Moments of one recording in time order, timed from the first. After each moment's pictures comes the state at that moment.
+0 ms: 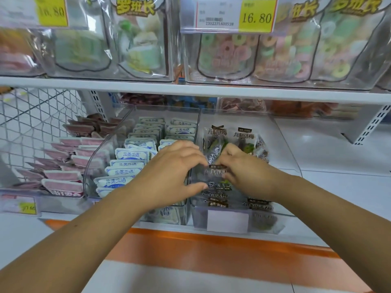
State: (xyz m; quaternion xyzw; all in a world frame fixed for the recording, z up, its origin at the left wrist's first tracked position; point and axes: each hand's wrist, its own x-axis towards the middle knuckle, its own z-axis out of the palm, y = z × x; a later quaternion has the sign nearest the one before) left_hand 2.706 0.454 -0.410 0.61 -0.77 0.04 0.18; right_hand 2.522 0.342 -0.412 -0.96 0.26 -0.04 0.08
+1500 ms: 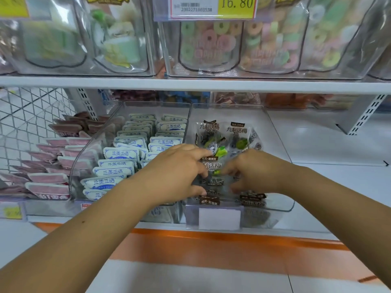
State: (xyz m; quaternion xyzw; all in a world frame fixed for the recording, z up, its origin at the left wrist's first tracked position) left_hand 2.680 0.435 -0.396 0.61 -0.79 0.01 0.00; right_hand 2.496 0.331 -0.400 -0.96 0.26 0.06 0.09
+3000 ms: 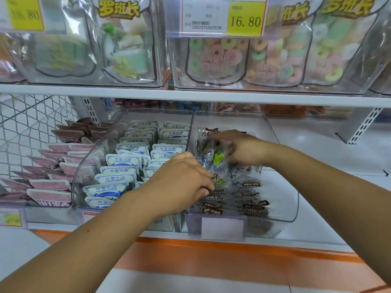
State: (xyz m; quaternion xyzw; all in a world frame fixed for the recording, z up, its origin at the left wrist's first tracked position) left_hand 2.685 0.431 -0.413 0.58 -0.81 0.03 0.08; right_hand 2.535 0.267 -0.397 -0.90 0.36 -0.01 0.24
